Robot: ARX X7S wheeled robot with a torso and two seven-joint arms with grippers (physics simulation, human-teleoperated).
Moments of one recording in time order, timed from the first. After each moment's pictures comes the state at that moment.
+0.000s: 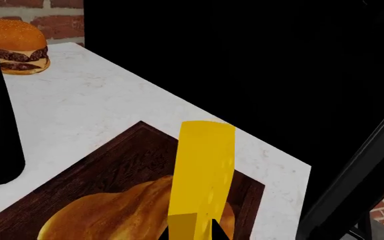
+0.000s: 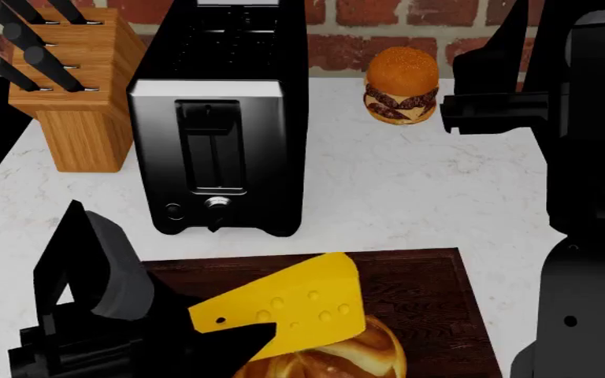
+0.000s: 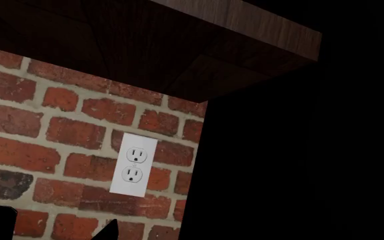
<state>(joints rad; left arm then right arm) -0.75 -0.39 0.25 0.41 -1.21 -1.22 0.04 0.82 0.24 0.00 -0.48 -0.14 0.89 -0.04</state>
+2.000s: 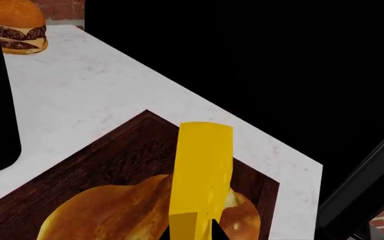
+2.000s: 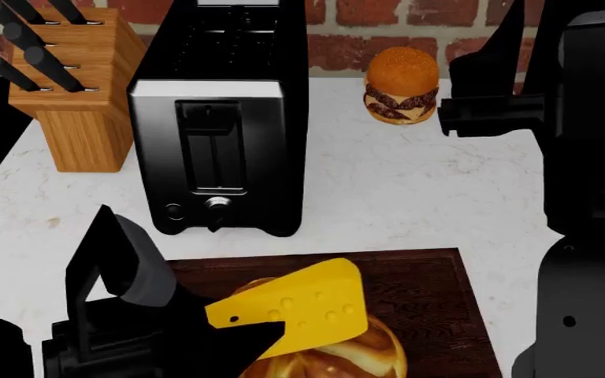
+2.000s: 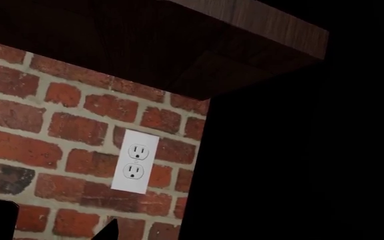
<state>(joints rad) -0.75 -0.40 0.39 0.25 -1.10 -1.06 0.17 0.82 0.27 -0.03 -0.48 -0.11 0.90 -0.02</state>
